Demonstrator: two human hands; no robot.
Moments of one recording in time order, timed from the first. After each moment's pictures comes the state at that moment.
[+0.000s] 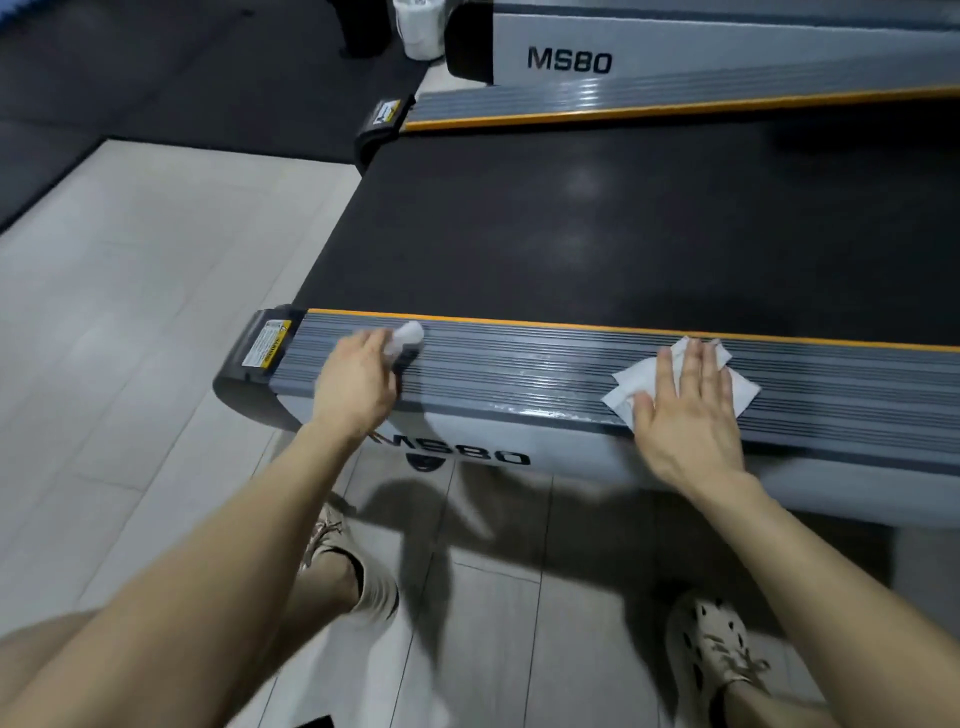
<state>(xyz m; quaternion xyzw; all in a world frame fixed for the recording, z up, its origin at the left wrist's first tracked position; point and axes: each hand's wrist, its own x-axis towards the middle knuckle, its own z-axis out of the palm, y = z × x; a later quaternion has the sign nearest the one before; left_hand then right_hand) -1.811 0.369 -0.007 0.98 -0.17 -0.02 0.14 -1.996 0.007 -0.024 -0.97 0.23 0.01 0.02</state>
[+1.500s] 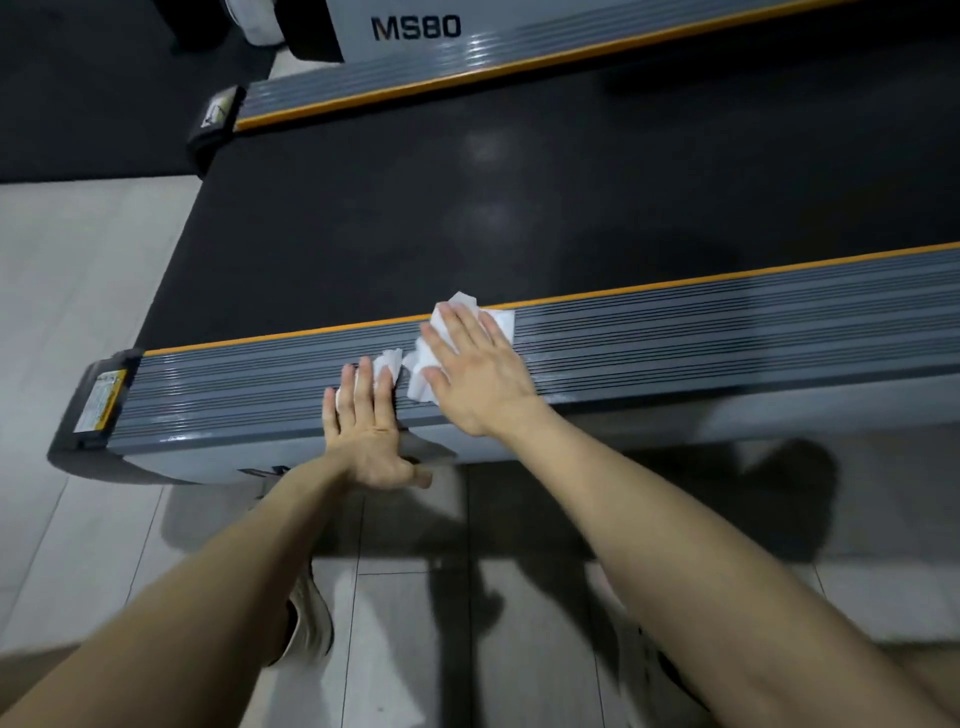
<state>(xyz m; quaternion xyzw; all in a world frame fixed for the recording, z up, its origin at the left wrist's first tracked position) -1.893 0.225 -0.036 0.93 -0.25 -0.27 -0.05 -1.943 0.038 -0.007 -0.99 0.07 0.06 0.07</state>
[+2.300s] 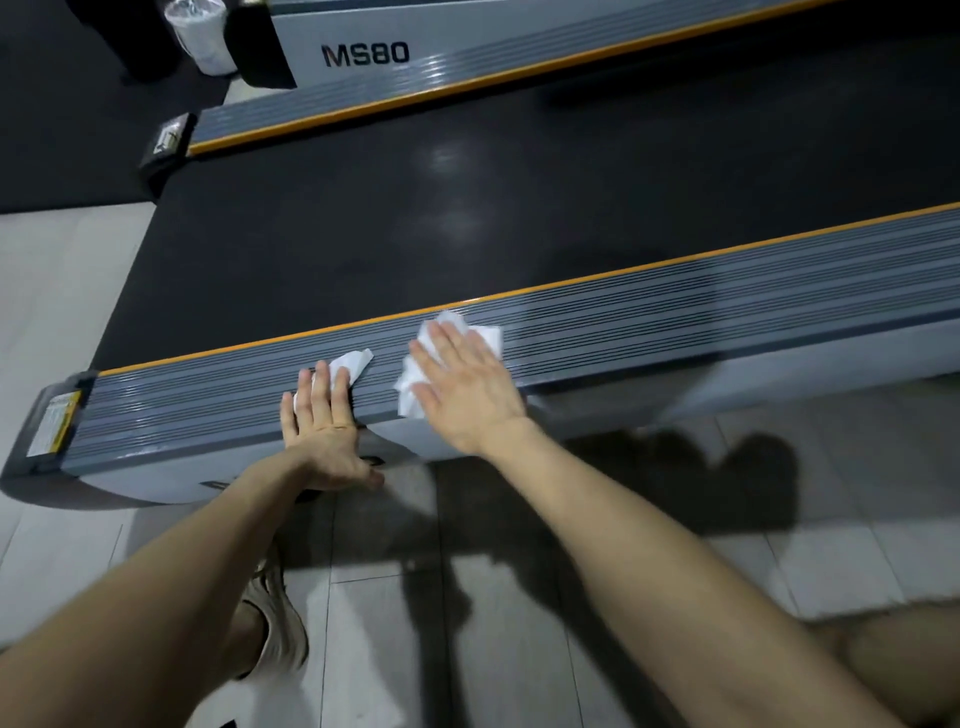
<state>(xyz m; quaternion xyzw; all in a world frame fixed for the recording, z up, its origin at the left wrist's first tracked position) -1.897 0.225 -0.021 0.93 -0.24 -0.27 -0.05 -1.995 0.024 -0.011 -1.00 0.08 0.01 0.06</state>
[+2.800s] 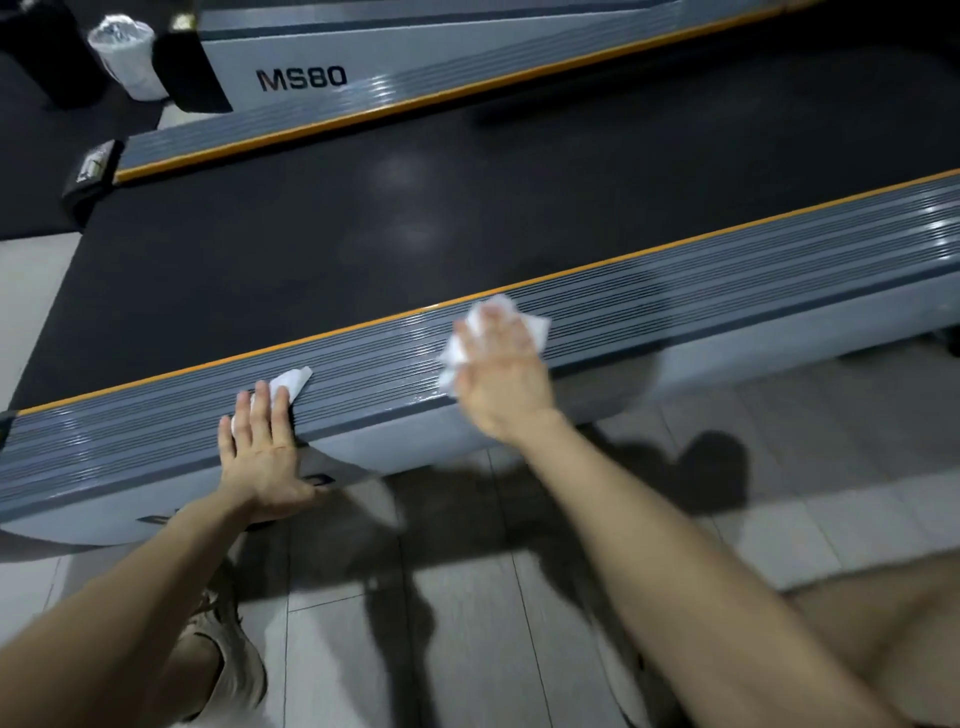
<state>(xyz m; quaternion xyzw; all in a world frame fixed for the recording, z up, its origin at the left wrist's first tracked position) -1.891 0.235 -0.046 0.94 -0.28 -0.18 -0.03 -2.052 -0.055 0.000 -0.97 0.21 -0.05 0.04</state>
